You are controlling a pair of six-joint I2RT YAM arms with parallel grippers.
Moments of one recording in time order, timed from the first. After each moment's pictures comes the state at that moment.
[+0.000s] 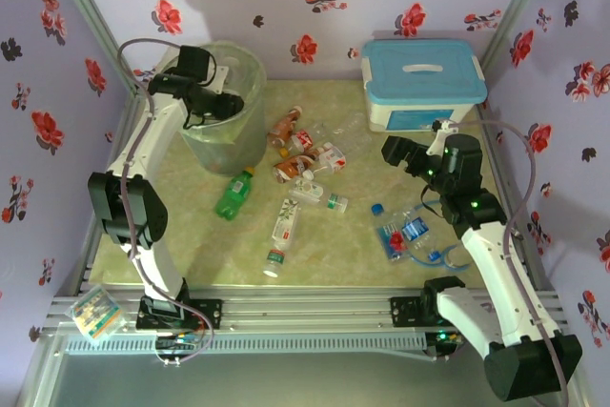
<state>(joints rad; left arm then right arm) -0.22 1.82 1.81 -0.95 0.16 -0.04 0.17 0.87 0.84 -0.38 -0.22 0.50</state>
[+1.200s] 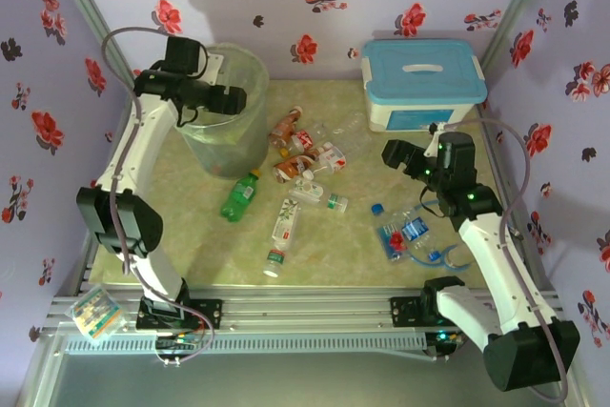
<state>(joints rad) -0.22 1.74 1.87 -0.99 0.16 0.01 0.17 0.93 0.85 -0.48 -0.17 0.50</state>
